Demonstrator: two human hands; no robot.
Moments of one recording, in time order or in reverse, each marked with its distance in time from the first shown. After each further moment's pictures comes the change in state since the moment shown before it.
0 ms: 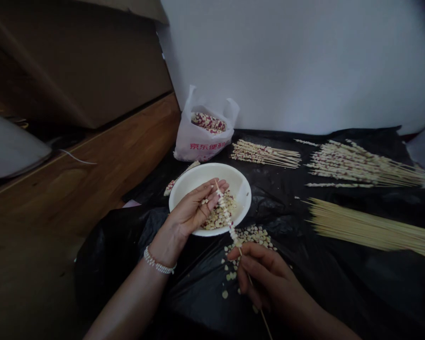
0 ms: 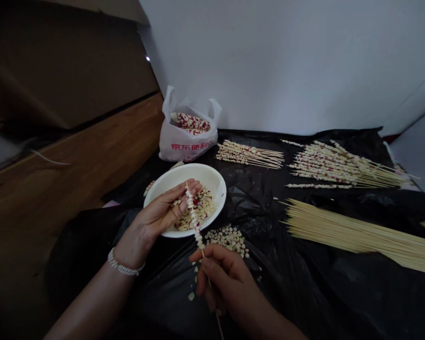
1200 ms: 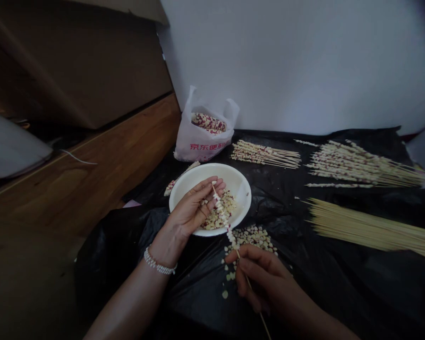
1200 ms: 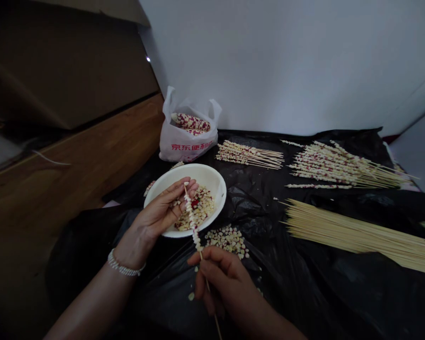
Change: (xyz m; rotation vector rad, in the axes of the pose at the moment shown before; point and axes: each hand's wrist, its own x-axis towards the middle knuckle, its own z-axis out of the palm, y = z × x) left_hand 0.002 -0.003 -0.008 0.158 -0.012 0.128; right_hand 0.002 0.002 0.003 0.016 -0.005 0.041
